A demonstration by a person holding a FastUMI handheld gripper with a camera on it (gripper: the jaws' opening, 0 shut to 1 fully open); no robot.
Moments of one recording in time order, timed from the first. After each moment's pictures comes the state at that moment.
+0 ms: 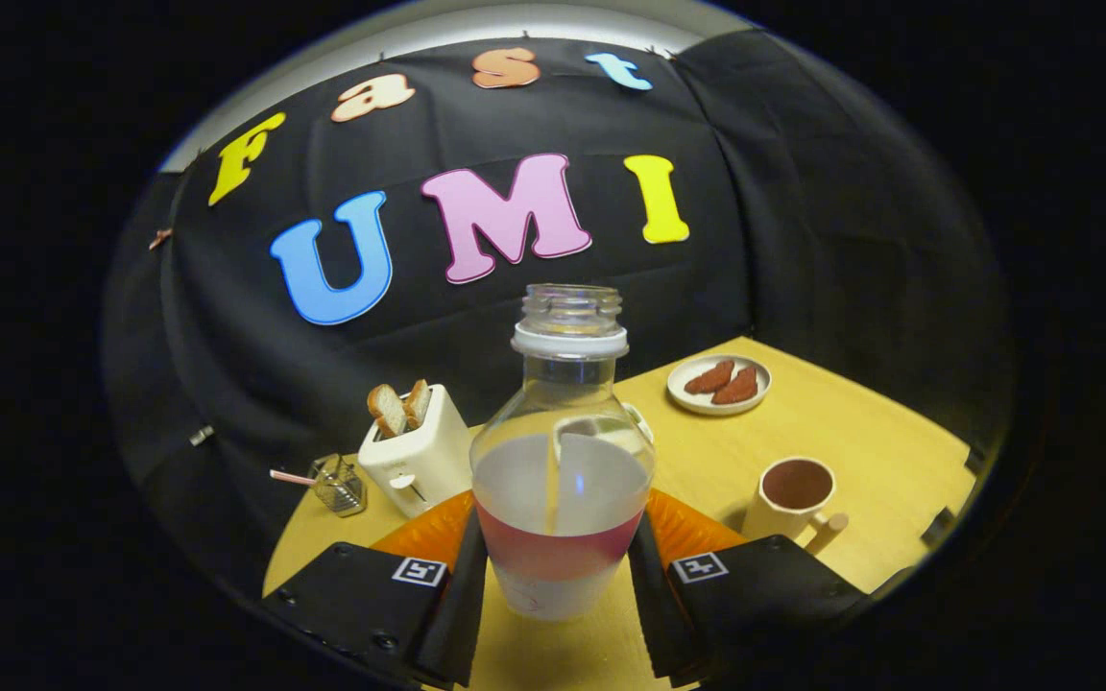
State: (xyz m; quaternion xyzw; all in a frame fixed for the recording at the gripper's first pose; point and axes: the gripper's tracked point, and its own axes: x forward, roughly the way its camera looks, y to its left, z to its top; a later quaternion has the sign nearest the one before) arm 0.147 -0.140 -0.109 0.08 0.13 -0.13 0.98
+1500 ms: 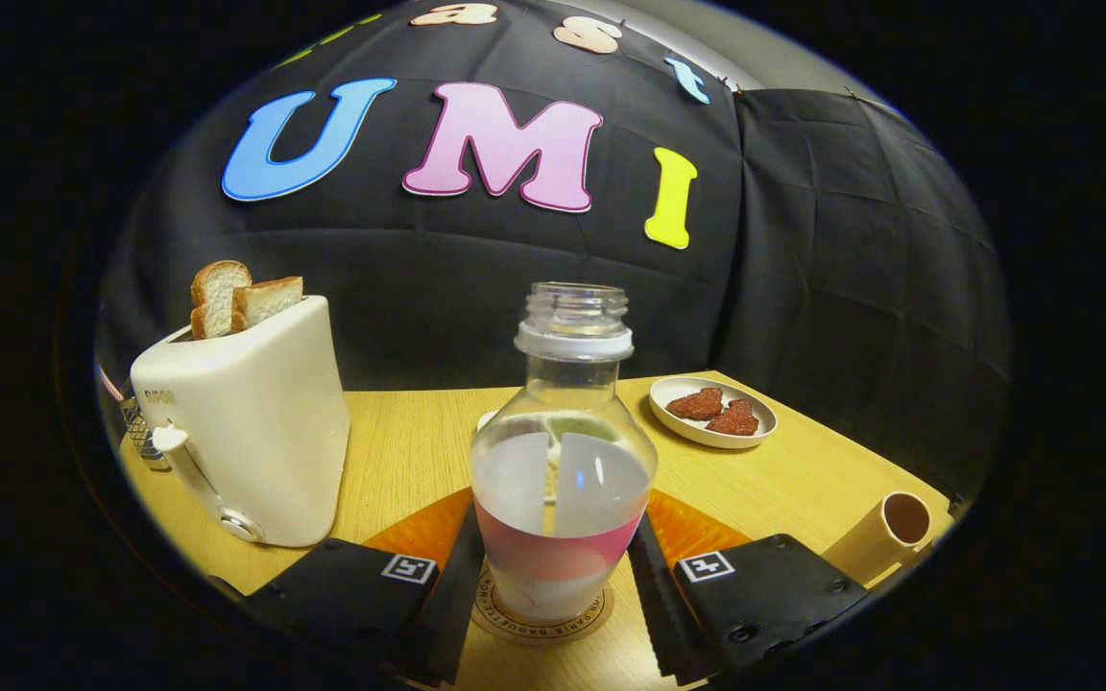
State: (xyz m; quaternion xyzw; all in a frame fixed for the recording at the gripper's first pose) arm 0.287 -0.173 -0.243 -0.04 0.15 -0.24 0.96
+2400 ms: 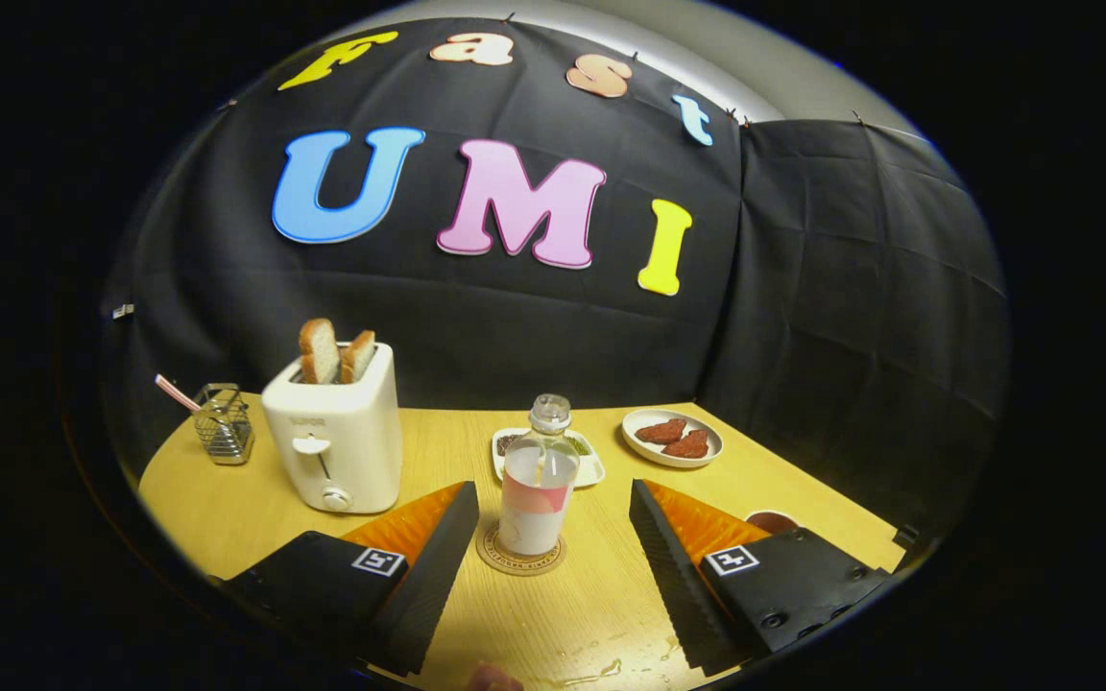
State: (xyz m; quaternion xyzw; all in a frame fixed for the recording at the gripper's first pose) arm 0.153 -0.117 -0.120 -0.06 0.12 -0.20 0.97
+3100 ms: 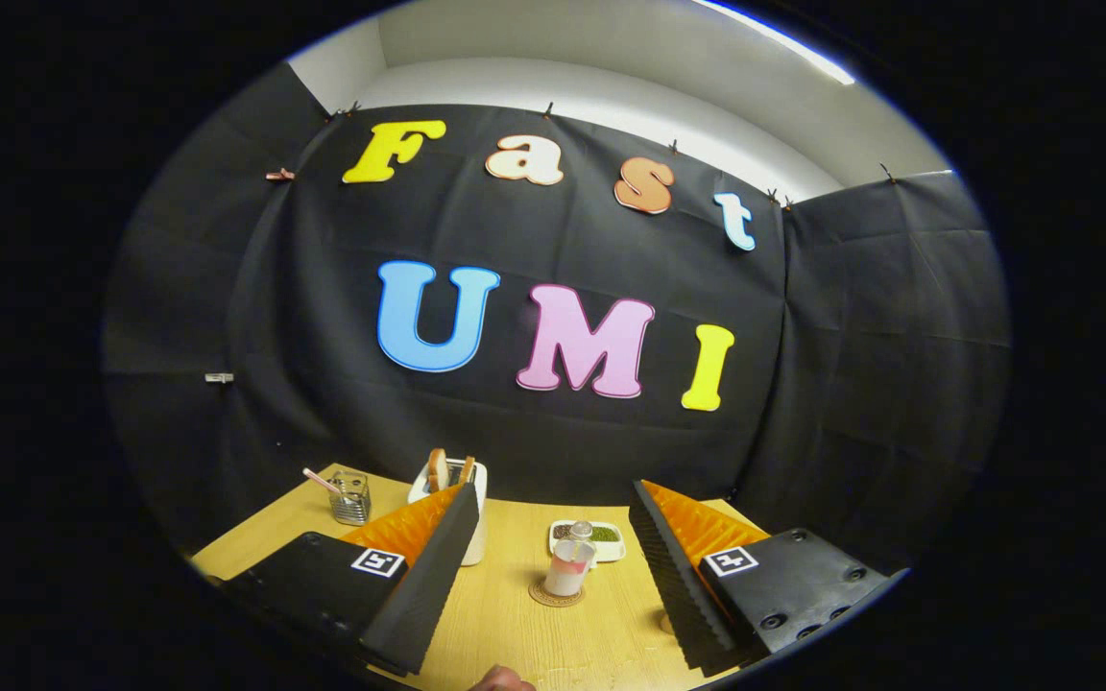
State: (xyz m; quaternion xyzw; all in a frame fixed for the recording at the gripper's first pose) arm 0.049 -0.051 0.073 -0.08 0.01 -0.06 0.99
